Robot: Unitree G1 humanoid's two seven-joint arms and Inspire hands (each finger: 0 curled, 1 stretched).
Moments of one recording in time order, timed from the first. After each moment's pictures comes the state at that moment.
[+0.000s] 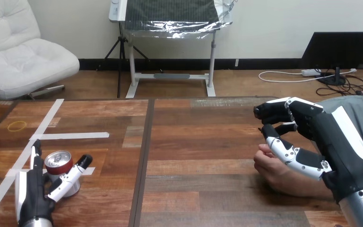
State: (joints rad) left arm -0.23 0.27 0.16 1.08 0.12 -0.59 0.25; right arm 0.26 -0.29 -0.10 -0.51 -0.15 0.01 0.21
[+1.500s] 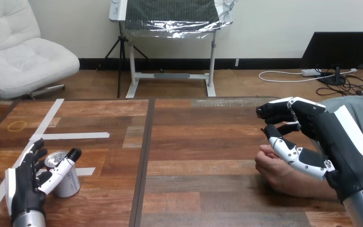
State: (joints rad) left arm -0.30 0.29 0.20 1.14 0.05 -0.55 0.22; right arm 0.26 -0.30 -0.12 -0.53 -0.16 0.04 0.23
